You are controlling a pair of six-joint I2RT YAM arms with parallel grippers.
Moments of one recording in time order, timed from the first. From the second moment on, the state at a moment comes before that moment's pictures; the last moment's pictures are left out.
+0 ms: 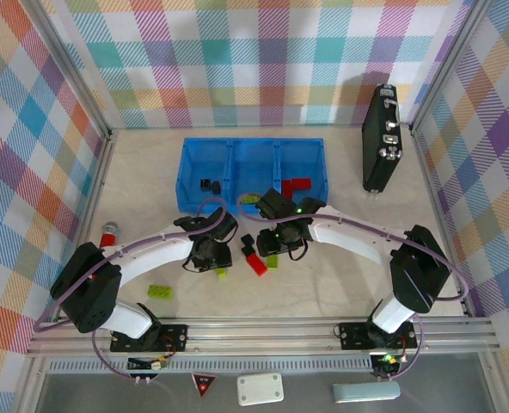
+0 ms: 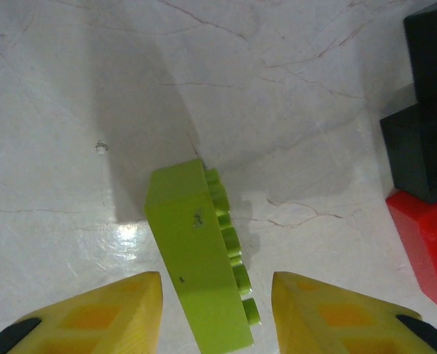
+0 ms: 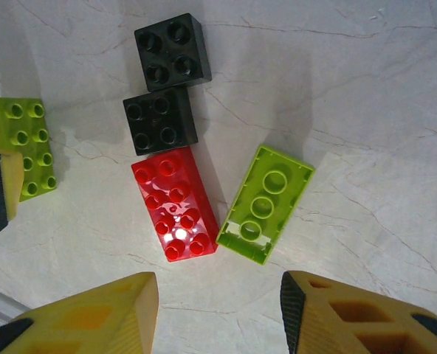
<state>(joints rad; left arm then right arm) -0.73 1.45 0.85 -0.77 -0.01 -0.87 0.89 1.60 1.20 -0.83 -0.07 0.55</state>
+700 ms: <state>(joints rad) -0.73 1.52 0.89 -0.77 0.00 -0.83 0.89 1.49 1.15 -0.87 0.00 0.57</state>
